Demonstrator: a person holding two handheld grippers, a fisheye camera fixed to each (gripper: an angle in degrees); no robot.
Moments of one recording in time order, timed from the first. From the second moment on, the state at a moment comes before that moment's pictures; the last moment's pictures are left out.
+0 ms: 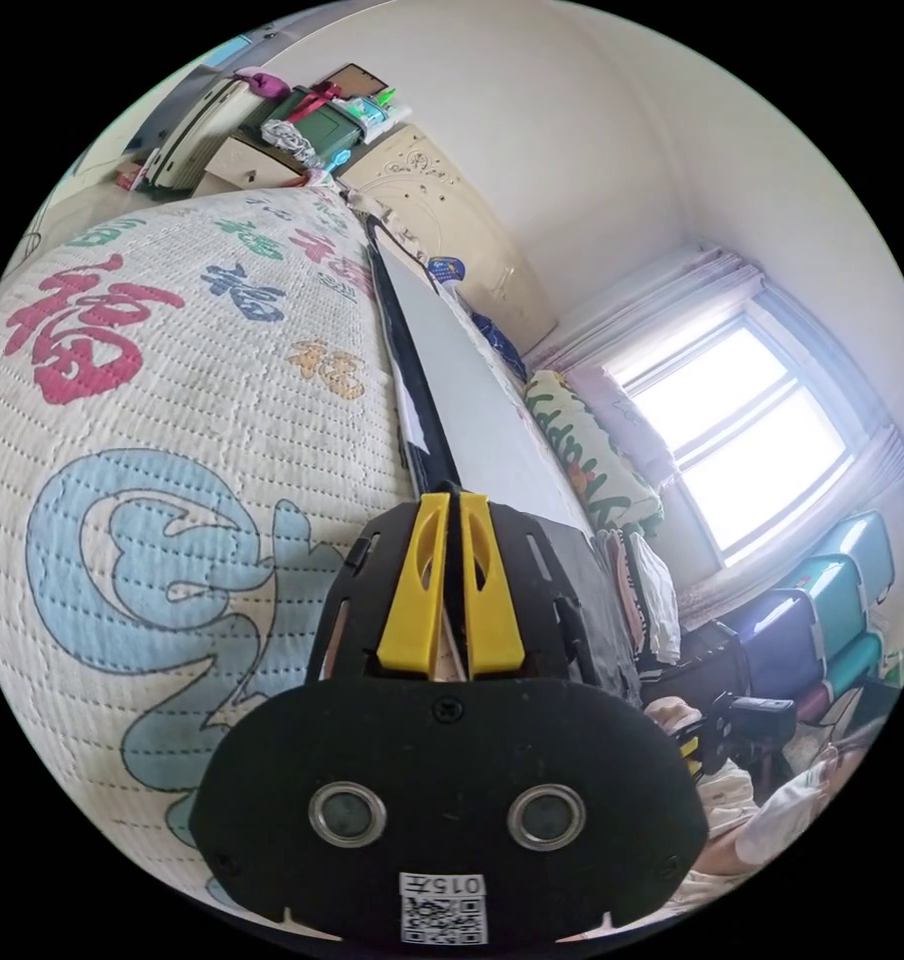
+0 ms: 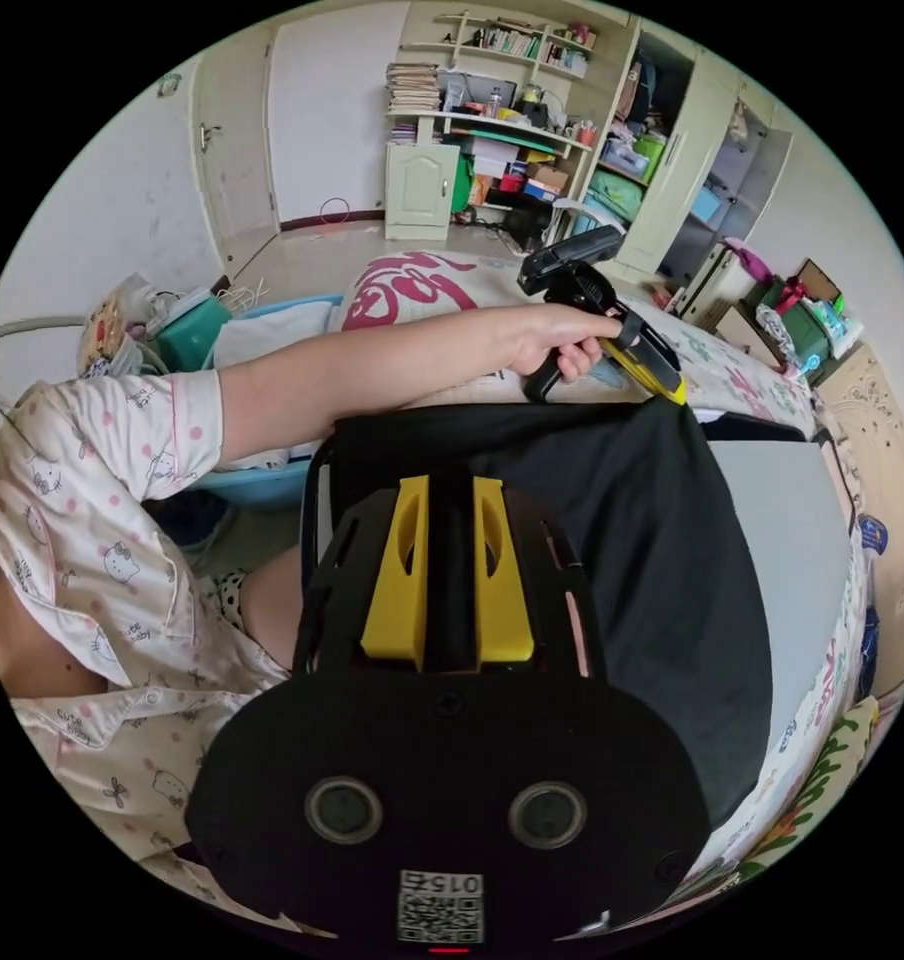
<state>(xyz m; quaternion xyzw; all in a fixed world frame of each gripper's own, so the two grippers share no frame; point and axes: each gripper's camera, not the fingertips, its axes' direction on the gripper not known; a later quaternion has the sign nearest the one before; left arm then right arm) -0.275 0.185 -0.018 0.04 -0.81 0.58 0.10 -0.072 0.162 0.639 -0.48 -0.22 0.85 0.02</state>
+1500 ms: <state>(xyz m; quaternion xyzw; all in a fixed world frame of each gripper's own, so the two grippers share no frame) -0.153 0.092 -0.412 -0.15 -0.70 0.66 -0.23 0.185 -0.108 0.290 -0.71 0.20 0.67 -0.12</state>
